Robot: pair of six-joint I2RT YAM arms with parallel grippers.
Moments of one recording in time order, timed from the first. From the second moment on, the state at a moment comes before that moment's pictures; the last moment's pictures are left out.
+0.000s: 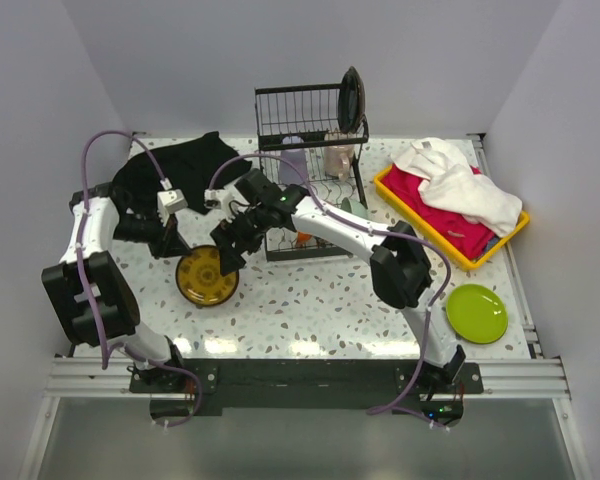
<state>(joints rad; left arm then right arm) 0.35 1.58 1.22 -1.30 0.92 1.30 0.90 2.19 1.97 -0.66 -0.64 0.05</state>
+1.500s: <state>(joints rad) 0.28 1.34 1.11 0.04 0.65 -0.15 0.90 1.65 2.04 -0.29 0.72 -0.04</state>
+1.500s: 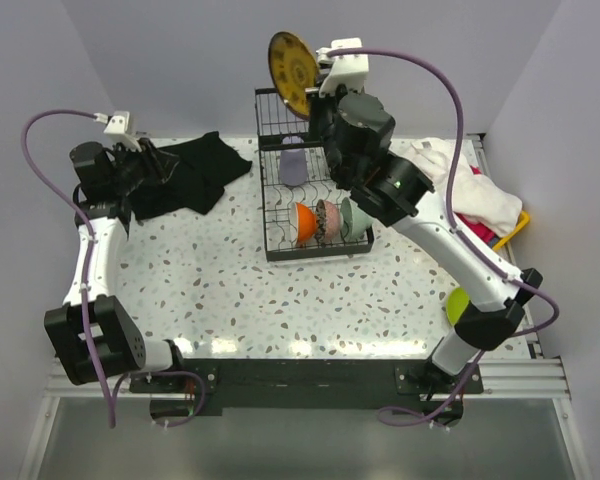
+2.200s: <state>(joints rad) 0.27 1.37 1.10 0.04 0.64 -0.16 0.67 1.97 2.26 -0.53 0.90 0.02</state>
